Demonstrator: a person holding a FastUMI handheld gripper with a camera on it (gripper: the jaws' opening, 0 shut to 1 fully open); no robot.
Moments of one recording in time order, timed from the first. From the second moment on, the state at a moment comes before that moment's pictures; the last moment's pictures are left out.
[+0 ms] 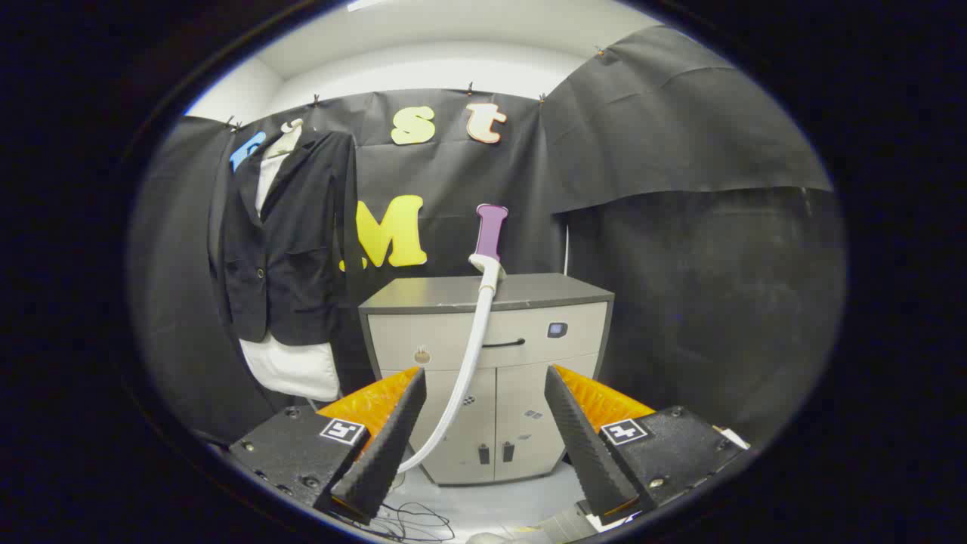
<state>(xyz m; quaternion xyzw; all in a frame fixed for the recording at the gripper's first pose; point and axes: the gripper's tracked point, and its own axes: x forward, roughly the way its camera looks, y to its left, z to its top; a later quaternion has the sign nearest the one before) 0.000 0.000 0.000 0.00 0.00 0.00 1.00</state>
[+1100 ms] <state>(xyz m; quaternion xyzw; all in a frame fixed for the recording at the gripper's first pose) 0.037 -0.004 0.058 0.01 0.01 0.00 1.00</state>
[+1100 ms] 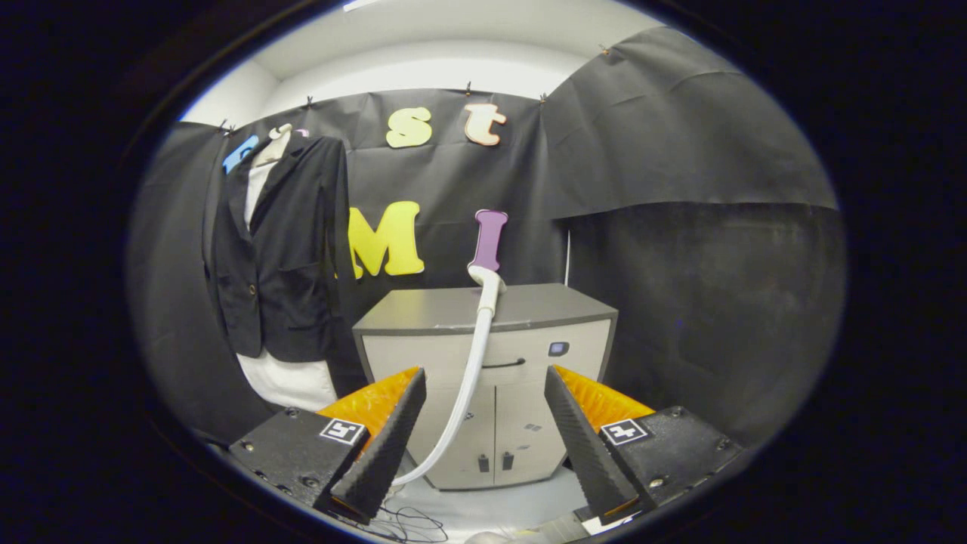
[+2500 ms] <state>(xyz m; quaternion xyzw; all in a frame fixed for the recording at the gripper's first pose) 0.398 0.011 0.070 0.00 0.21 0.14 0.97</state>
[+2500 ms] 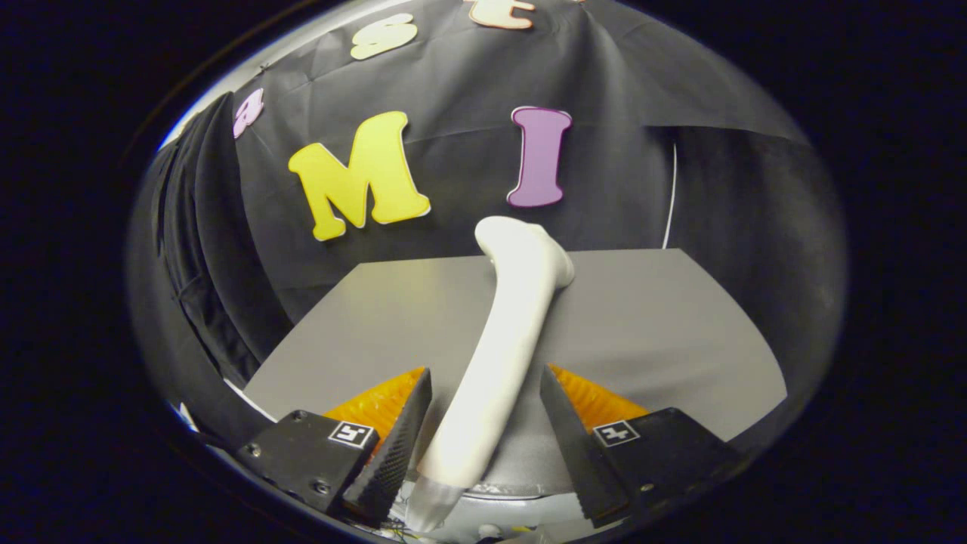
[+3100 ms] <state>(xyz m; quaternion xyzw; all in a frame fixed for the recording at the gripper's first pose) 0.397 0.021 0.071 0.03 0.20 0.14 0.97</state>
